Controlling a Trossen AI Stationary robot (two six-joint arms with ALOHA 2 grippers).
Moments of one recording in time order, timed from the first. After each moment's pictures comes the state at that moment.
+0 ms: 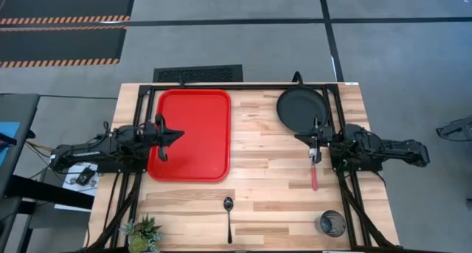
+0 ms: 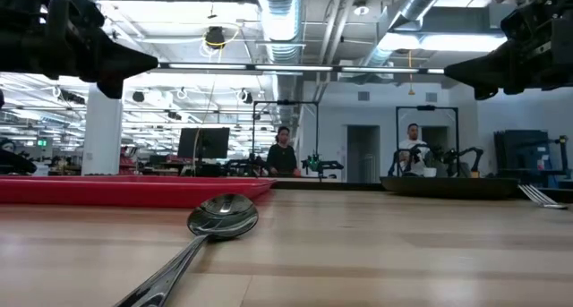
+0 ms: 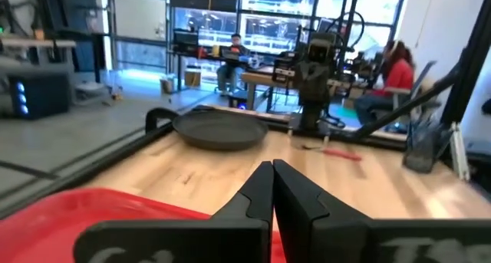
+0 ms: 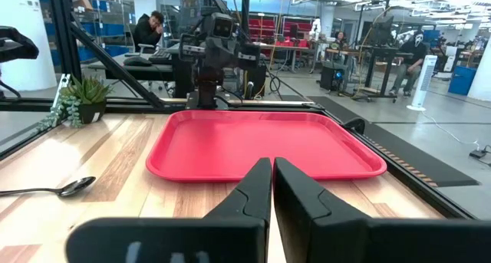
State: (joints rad) left arm 0.14 0.03 0.01 0.06 -0.07 -0.12; right arm -0.12 0.01 0.00 0.03 0.03 -0.05
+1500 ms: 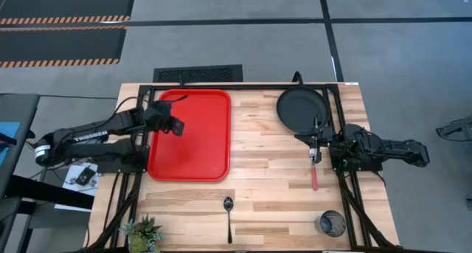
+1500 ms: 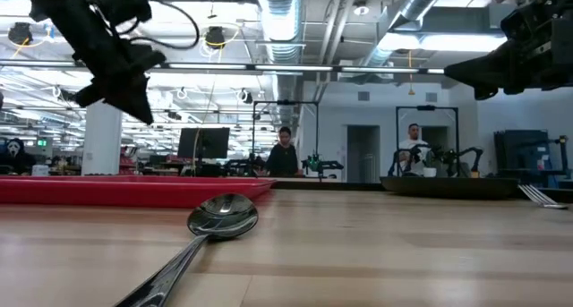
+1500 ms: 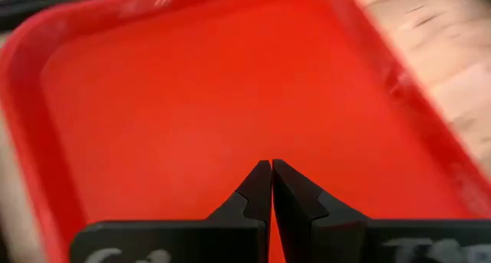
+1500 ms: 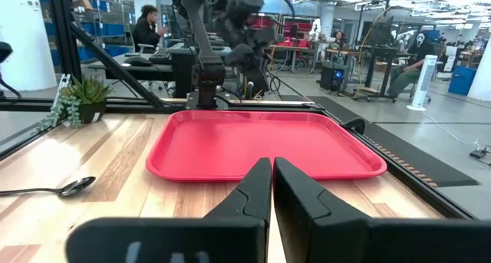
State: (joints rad) left arm 0.45 0.81 0.56 -0.65 -0.24 -0.62; right arm -0.12 0.01 0.00 0.03 0.03 -0.05
